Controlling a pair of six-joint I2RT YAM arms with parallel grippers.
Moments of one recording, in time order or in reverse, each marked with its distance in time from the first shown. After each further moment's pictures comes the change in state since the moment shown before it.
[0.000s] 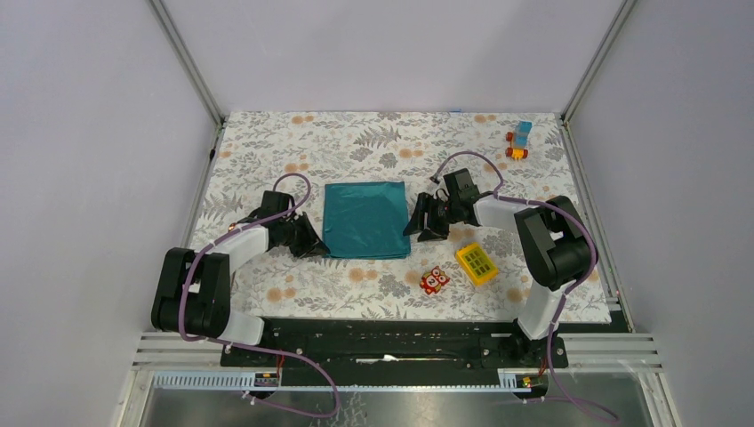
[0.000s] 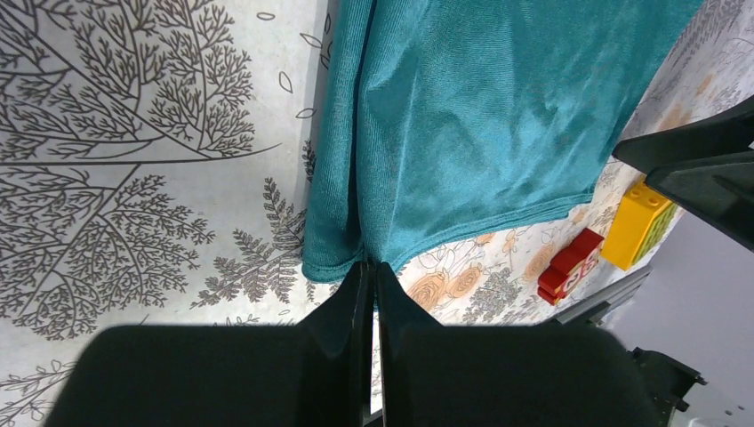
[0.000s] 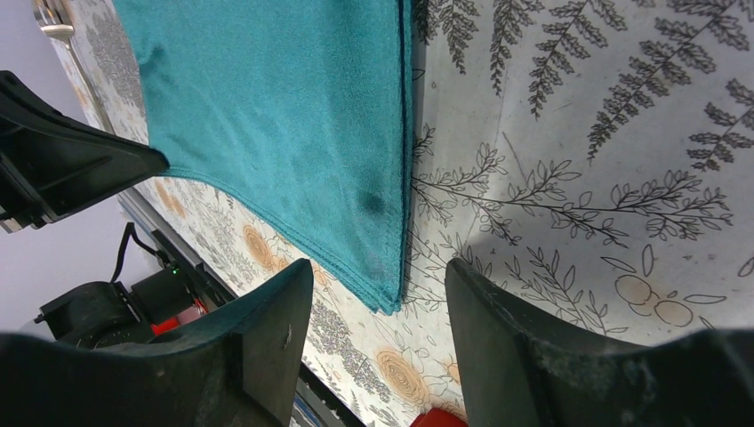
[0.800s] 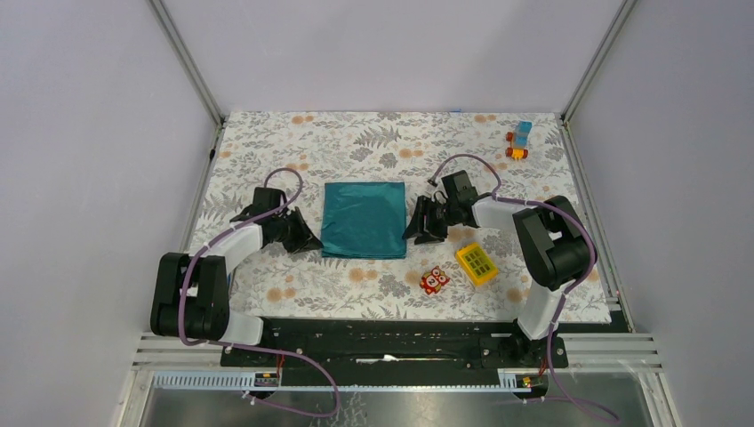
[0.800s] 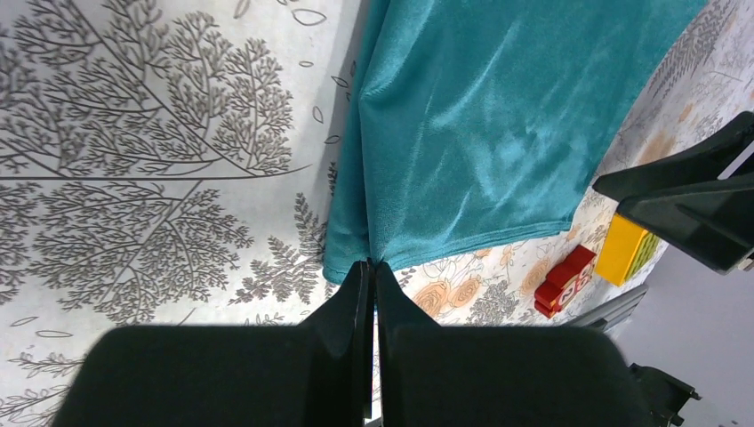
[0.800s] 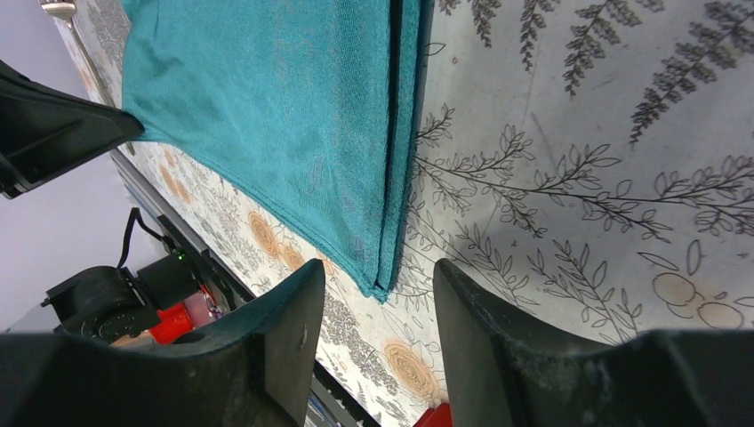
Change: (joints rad) left arm 0.051 -0.023 0.028 -0.032 -0.007 0.037; right arm 0.011 0.003 -0.010 0.003 -0.028 0.008
